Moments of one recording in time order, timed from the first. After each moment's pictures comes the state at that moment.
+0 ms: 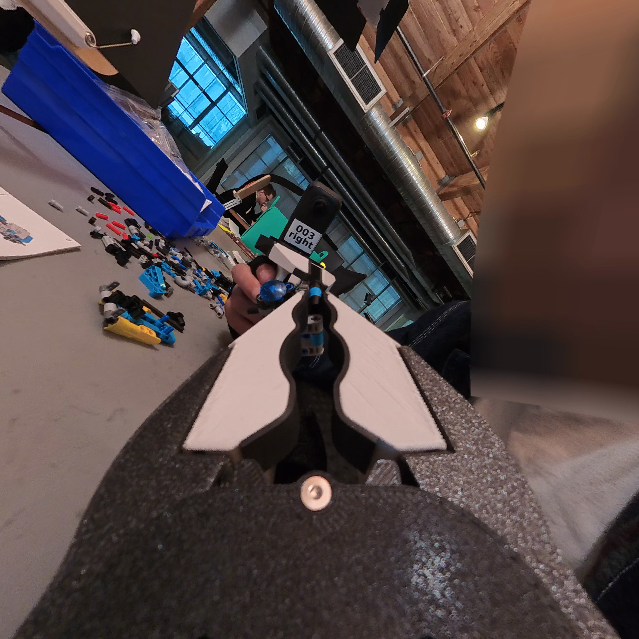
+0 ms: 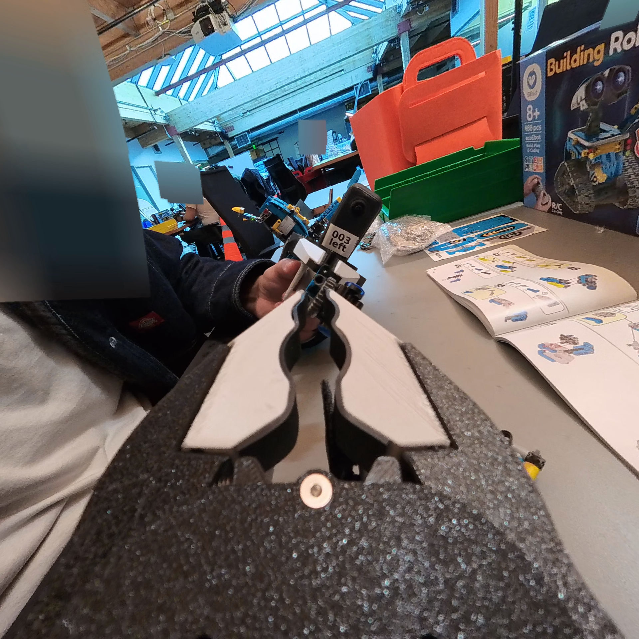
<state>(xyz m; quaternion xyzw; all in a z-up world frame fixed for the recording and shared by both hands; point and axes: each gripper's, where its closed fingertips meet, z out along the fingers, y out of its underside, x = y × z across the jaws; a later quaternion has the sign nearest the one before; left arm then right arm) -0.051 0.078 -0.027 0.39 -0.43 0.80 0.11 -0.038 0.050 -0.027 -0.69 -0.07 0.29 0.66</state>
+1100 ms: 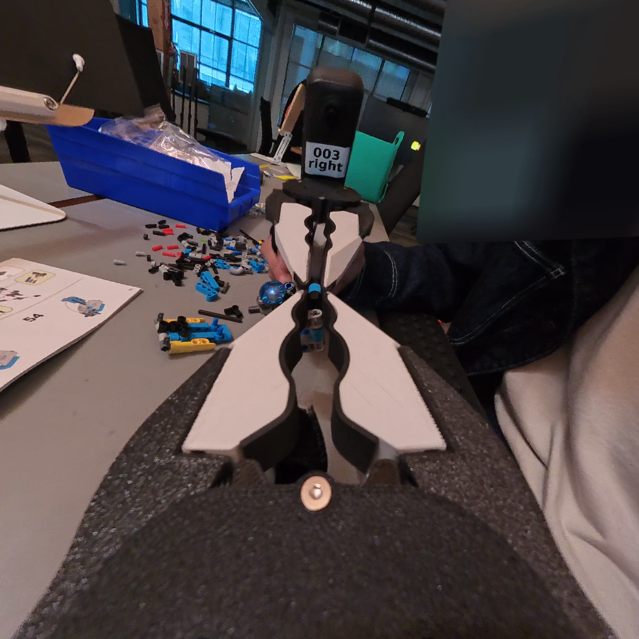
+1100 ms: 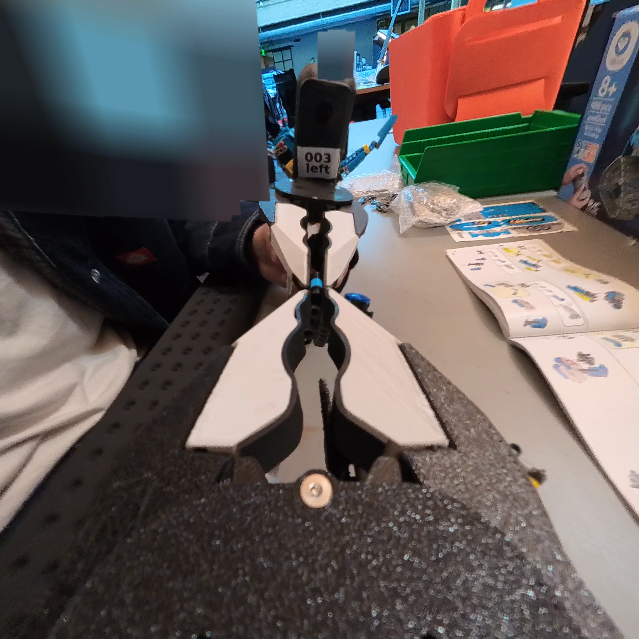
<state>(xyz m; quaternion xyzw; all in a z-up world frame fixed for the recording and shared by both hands) -0.069 0.039 -0.039 0.30 -0.64 0.70 -0.10 -0.069 0.047 -0.042 -0.73 -0.17 0.23 0.61</state>
